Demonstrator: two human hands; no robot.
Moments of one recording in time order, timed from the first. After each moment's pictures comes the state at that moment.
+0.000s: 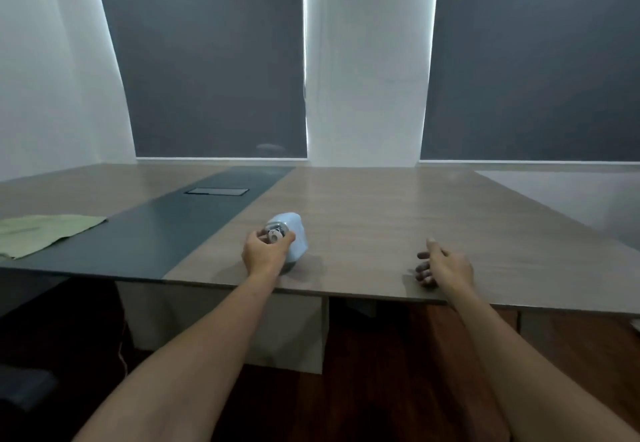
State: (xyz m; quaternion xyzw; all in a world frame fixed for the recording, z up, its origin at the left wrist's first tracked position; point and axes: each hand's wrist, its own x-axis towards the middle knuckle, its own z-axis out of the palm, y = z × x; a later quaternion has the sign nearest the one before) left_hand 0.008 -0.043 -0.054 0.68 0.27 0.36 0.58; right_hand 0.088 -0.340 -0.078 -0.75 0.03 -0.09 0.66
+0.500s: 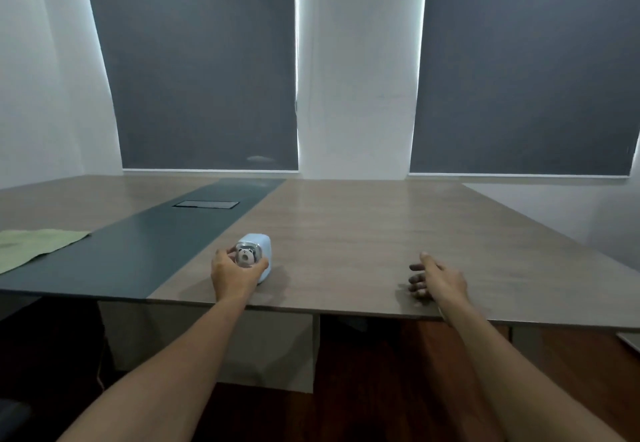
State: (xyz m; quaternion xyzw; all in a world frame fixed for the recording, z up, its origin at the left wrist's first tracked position) left_hand 0.007 0.000 -0.072 0.74 0.26 0.39 0.48; right_hand 0.089 -0.342 -0.076 -0.70 0.04 -0.06 0.71
